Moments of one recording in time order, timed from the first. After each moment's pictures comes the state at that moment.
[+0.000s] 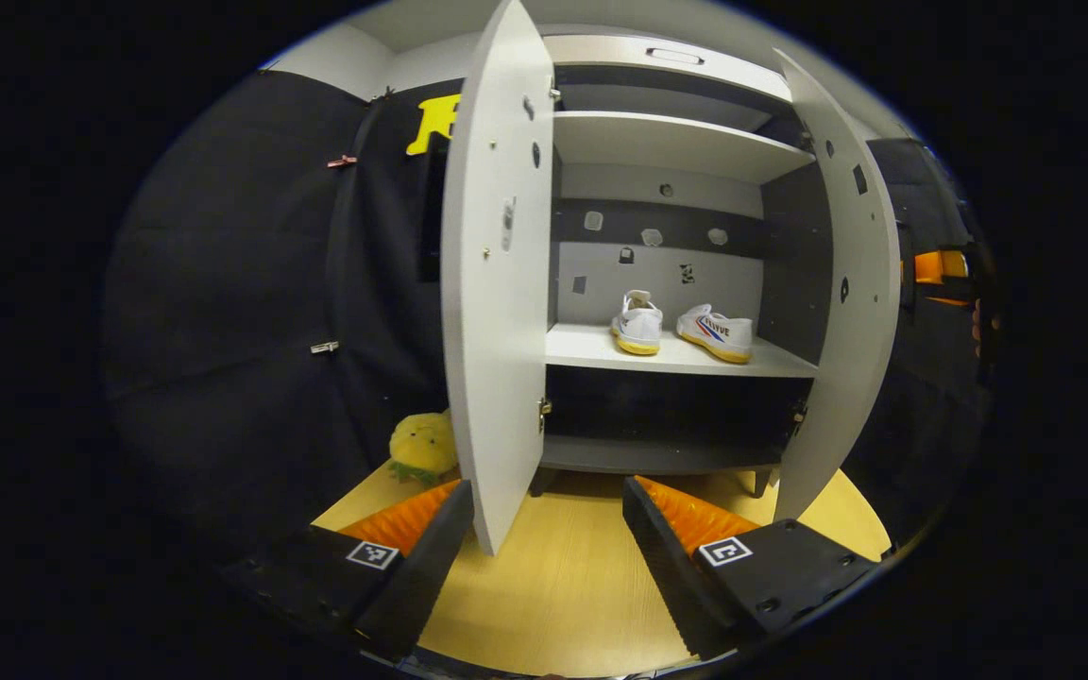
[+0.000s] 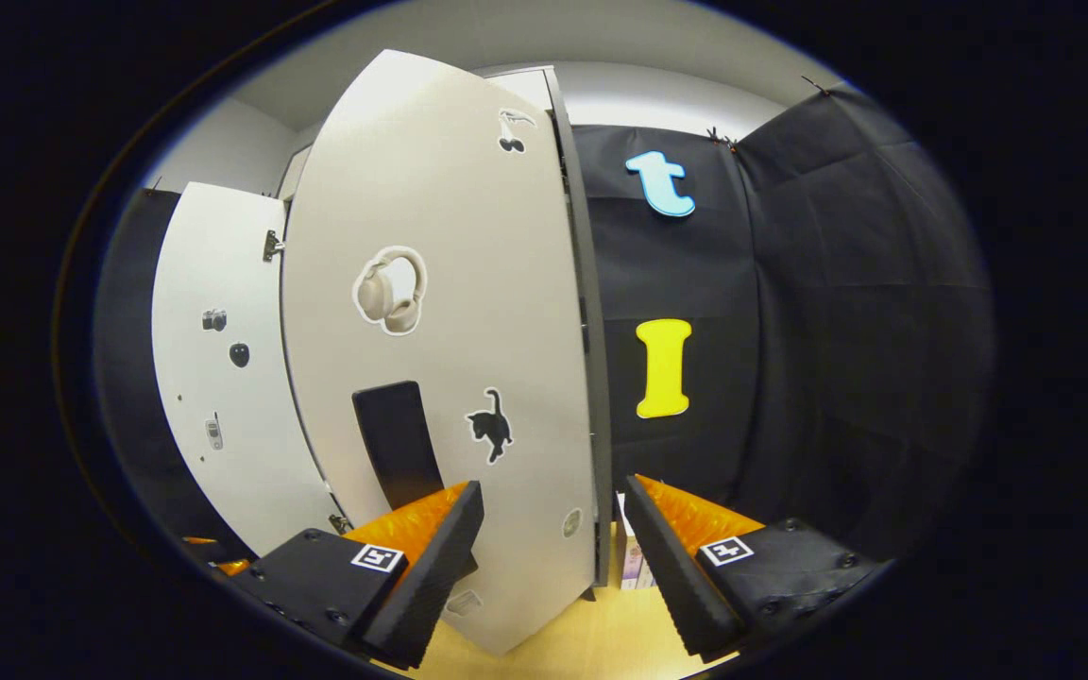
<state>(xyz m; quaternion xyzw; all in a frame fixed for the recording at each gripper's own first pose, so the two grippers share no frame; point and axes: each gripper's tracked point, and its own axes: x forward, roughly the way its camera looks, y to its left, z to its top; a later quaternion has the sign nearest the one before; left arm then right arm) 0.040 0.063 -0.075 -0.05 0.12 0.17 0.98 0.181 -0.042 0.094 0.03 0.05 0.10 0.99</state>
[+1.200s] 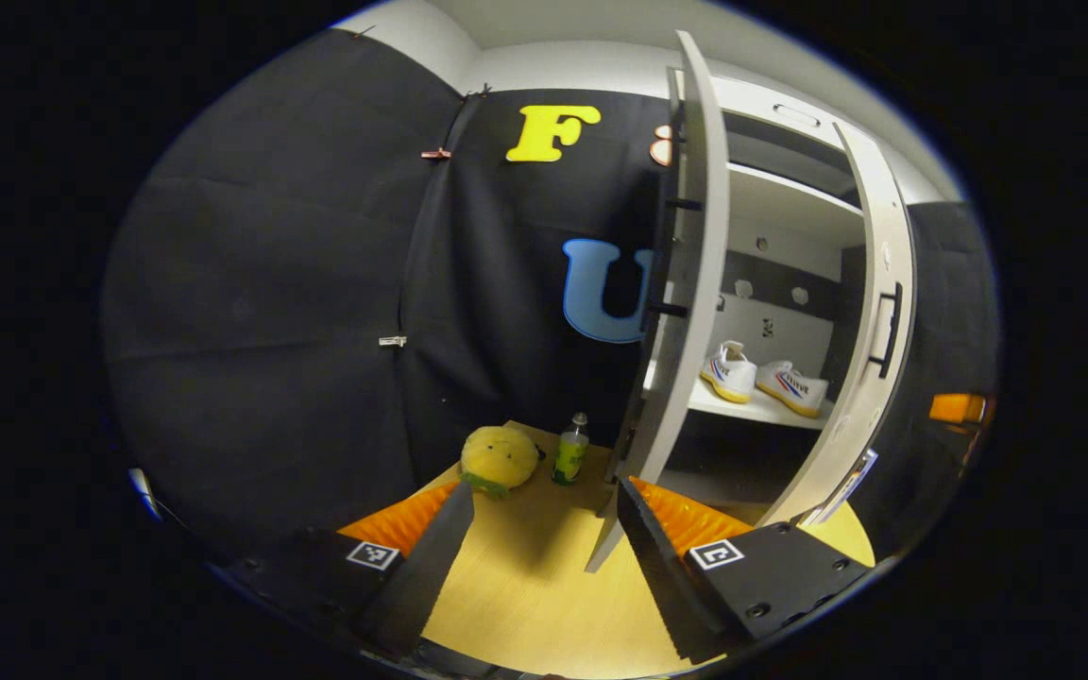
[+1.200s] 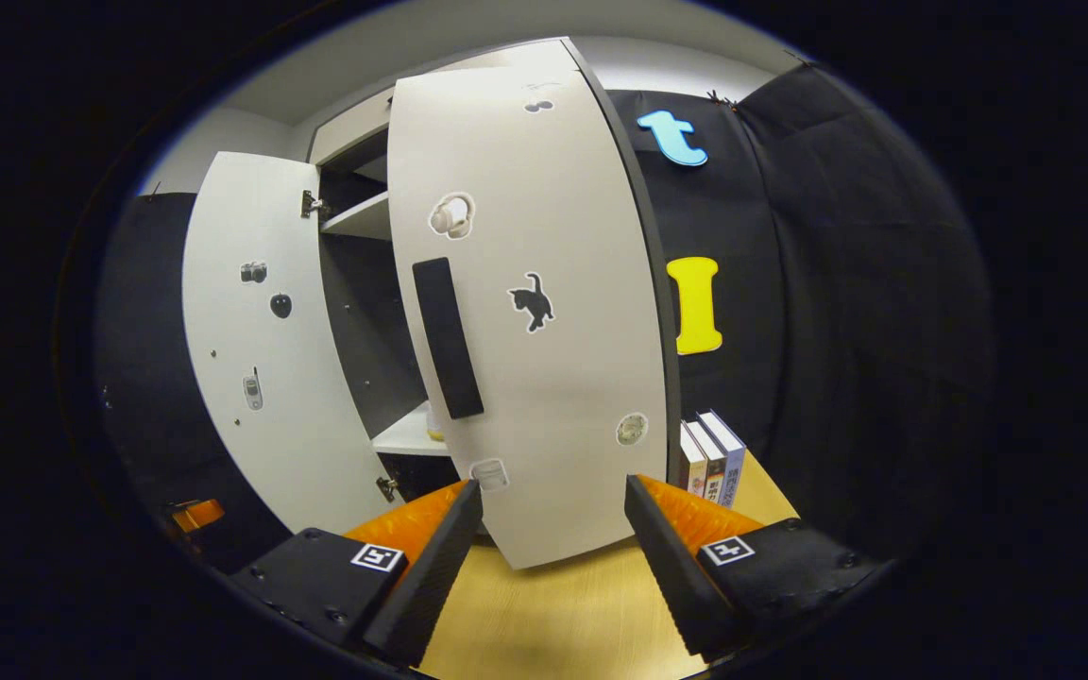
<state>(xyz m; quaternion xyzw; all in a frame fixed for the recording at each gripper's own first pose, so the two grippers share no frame) -0.022 0.199 -0.042 -0.13 0.08 0.23 0.96 0.120 -0.008 0.002 0.05 0.12 0.10 0.99</state>
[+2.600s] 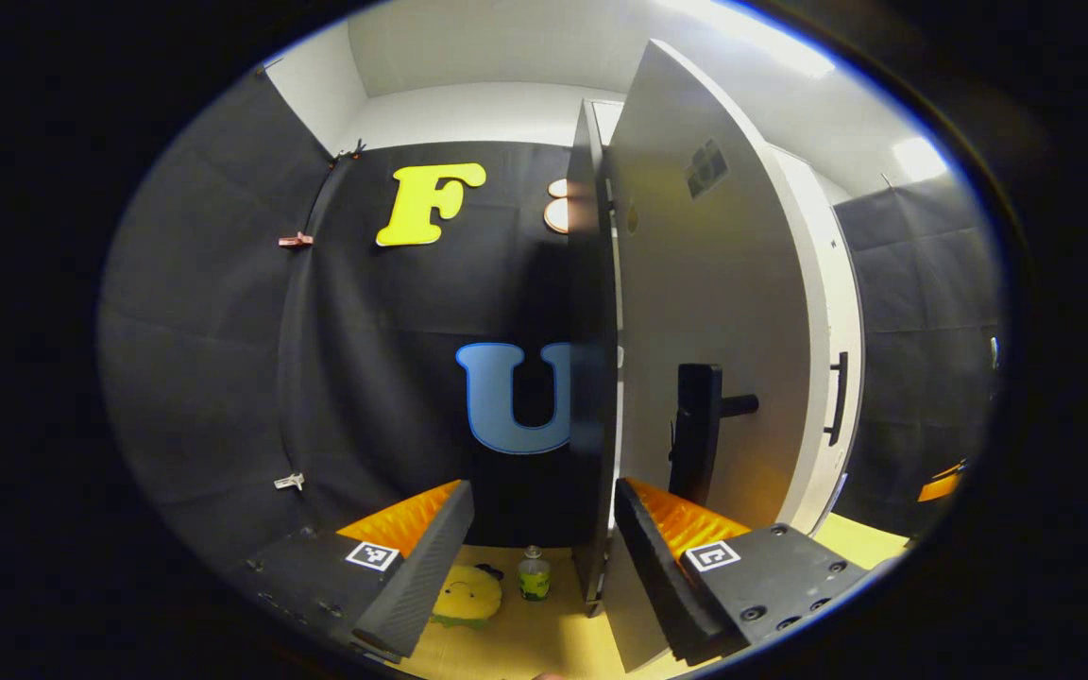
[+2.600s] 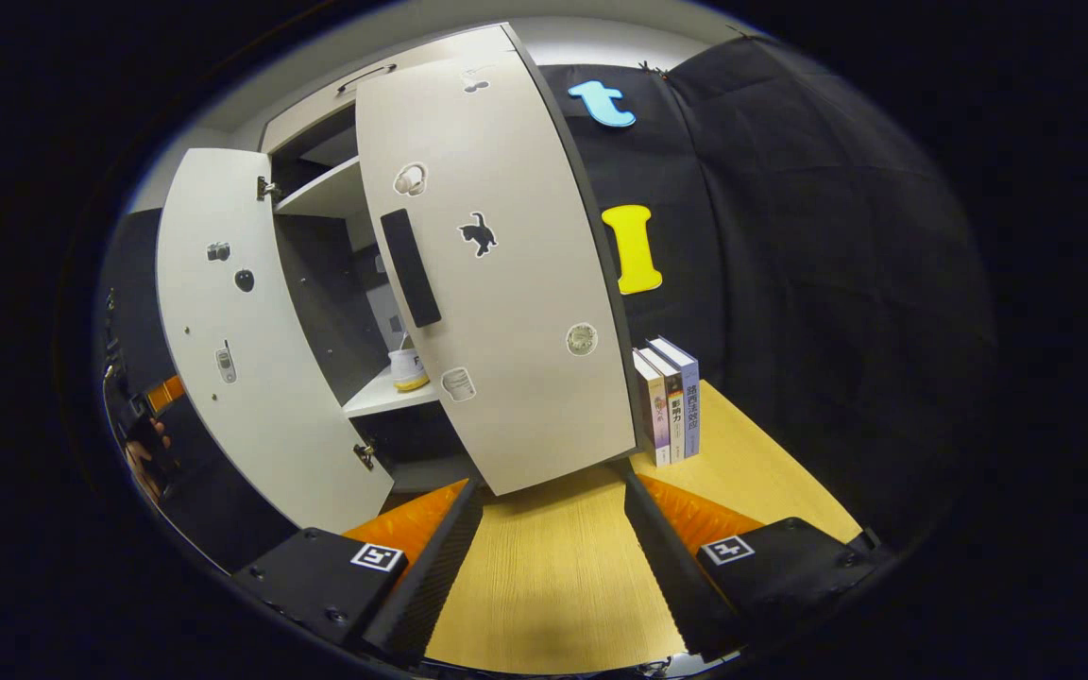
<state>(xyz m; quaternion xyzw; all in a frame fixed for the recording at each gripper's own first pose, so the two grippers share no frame) 0.112 0.239 0.102 0.01 -0.02 0.05 1.00 0.068 -0.008 -0.061 0.10 0.17 0.02 0.98</state>
